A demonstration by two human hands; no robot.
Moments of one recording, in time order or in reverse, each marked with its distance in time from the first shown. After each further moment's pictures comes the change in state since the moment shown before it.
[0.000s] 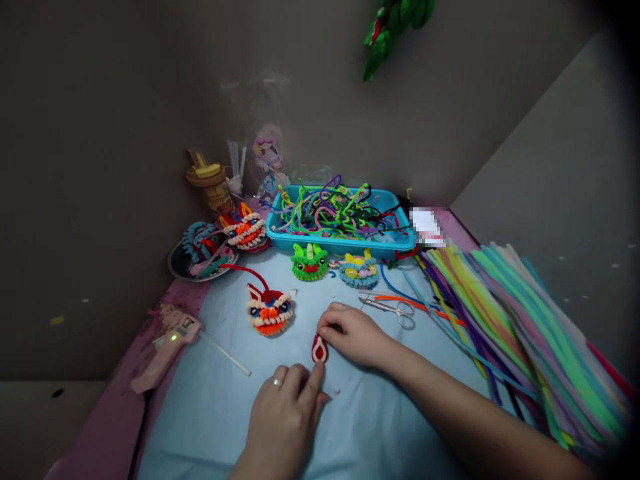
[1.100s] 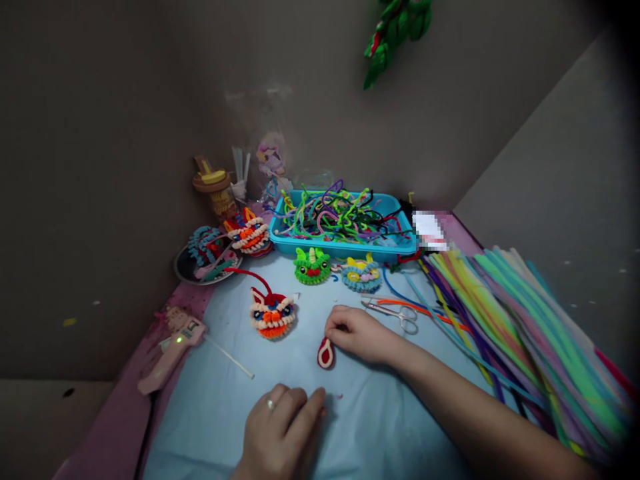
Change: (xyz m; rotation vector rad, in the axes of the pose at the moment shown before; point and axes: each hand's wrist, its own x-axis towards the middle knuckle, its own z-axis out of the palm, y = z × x) left_hand -0.012 -0.005 -0.007 -0.228 0.320 0.078; right_hand 0.004 0.005 -0.009 0.126 -0.053 -0.030
